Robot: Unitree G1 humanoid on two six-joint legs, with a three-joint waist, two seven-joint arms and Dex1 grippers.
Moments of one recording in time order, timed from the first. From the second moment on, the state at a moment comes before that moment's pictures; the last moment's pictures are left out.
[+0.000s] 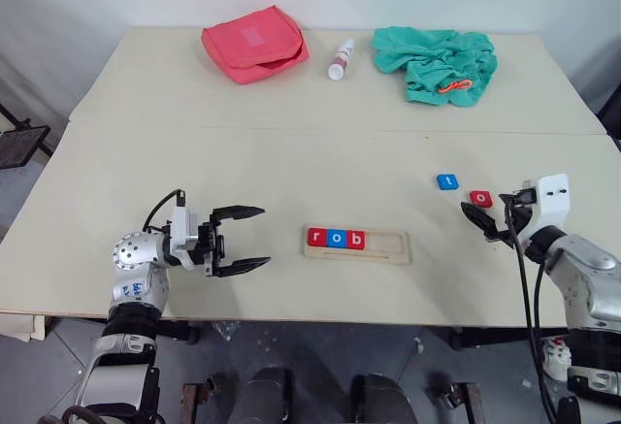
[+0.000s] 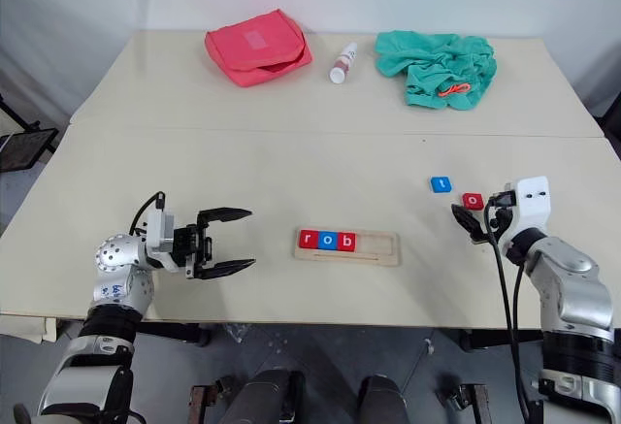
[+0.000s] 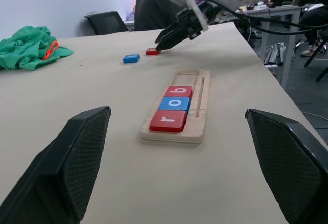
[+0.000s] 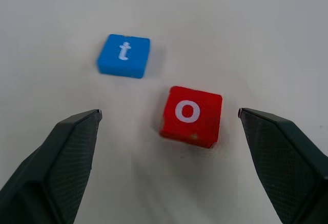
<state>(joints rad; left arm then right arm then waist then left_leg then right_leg) -0.48 0.45 0.11 0.56 -0.49 -0.40 -1.50 -0.35 -0.61 -0.33 0.22 0.33 0.46 0.55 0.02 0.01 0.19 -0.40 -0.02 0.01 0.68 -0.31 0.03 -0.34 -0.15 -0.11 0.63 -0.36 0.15</state>
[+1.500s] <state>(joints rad) -0.50 0.45 0.11 0.57 -0.49 -0.39 -1.50 0.07 -0.31 -0.32 -0.48 0.43 0.69 0.20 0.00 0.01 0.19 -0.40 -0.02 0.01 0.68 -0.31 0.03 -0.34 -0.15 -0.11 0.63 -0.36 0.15</state>
